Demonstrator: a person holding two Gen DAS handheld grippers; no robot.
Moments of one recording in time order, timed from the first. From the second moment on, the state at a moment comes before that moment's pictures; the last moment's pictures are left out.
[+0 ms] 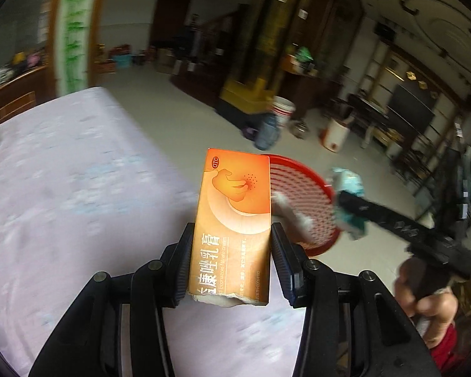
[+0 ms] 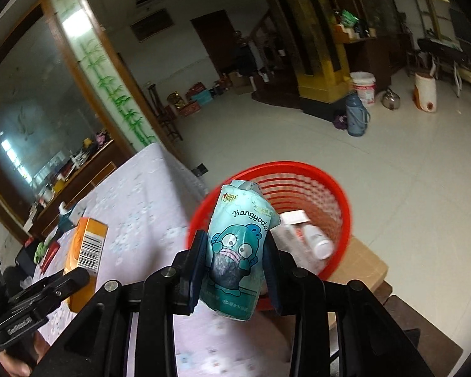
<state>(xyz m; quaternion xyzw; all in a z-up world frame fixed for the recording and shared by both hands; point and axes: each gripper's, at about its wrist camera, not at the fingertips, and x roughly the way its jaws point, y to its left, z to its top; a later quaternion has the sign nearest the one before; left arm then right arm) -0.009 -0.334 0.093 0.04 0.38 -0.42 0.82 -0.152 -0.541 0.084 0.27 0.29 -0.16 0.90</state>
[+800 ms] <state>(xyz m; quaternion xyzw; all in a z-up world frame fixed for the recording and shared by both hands) 0.002 -0.447 0.053 0.05 0.41 -0.43 0.80 -0.128 -0.621 0.065 0.28 0.29 -0.18 0.90</state>
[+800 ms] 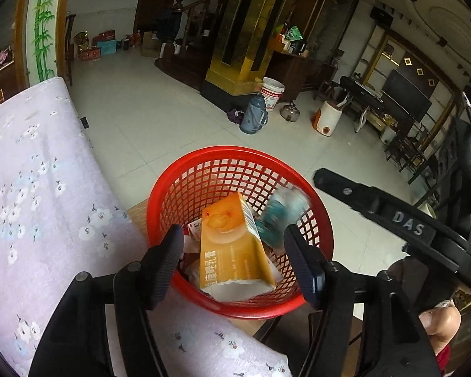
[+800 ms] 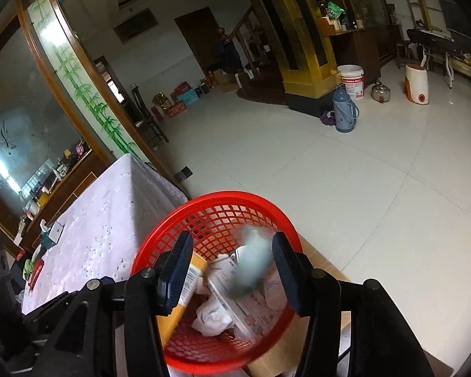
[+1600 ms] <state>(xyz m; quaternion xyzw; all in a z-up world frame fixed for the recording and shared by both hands) -0.100 -0.263 0.056 0.10 0.27 -0.30 0.91 -0.215 -0.471 0.077 0.08 0.26 -0.34 0.90</state>
